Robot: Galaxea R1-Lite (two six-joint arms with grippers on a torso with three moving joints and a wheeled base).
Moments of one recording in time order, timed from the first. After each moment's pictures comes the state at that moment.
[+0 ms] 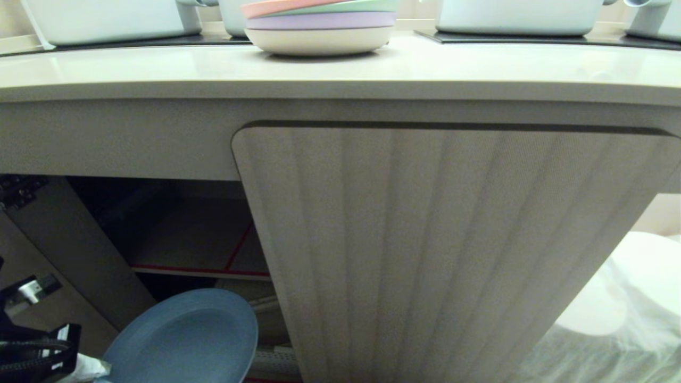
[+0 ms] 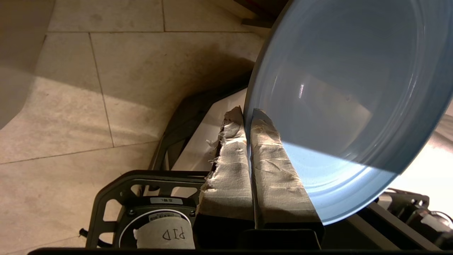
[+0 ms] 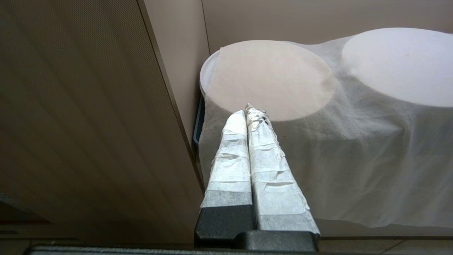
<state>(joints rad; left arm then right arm) 0.41 1.38 -0.69 0.60 -0.40 -0.04 0.00 0.00 0.00 0.00 -0.06 0.09</state>
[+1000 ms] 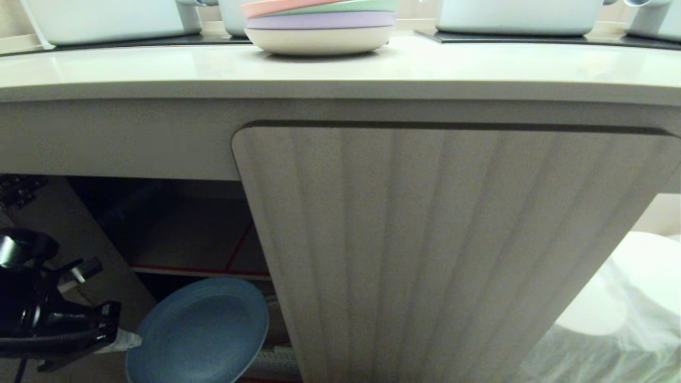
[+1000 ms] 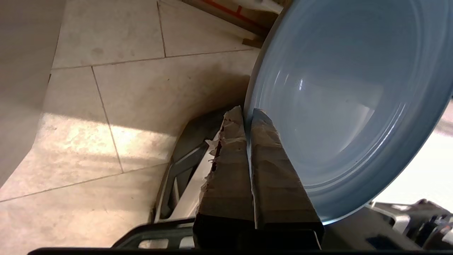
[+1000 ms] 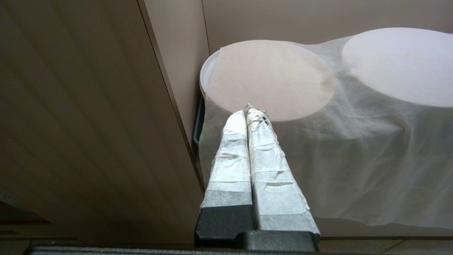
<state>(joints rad) 0.32 1.58 -0.70 0.37 -0.39 -0.07 0.00 0.00 0.00 0.00 -0.06 0.09</state>
